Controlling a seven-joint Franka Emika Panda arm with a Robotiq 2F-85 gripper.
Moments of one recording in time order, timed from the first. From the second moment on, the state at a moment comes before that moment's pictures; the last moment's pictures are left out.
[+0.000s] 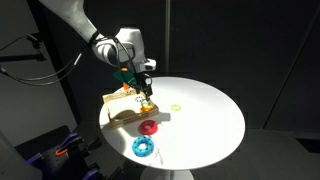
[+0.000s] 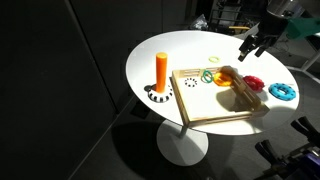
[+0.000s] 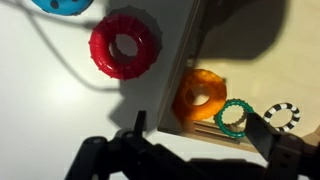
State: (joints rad) arm 0.01 0.18 0.01 -2.35 0.02 2.64 0.07
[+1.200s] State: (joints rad) arm 0.01 0.47 0.10 -2.22 0.10 2.75 -0.09
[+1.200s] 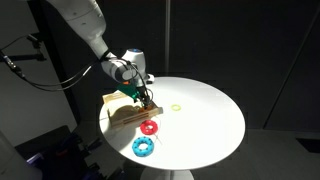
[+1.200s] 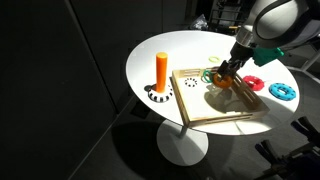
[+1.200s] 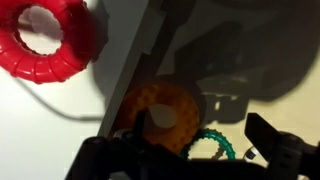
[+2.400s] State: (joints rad) arm 0.01 0.59 0.14 -2.12 0.07 2.83 -0.12
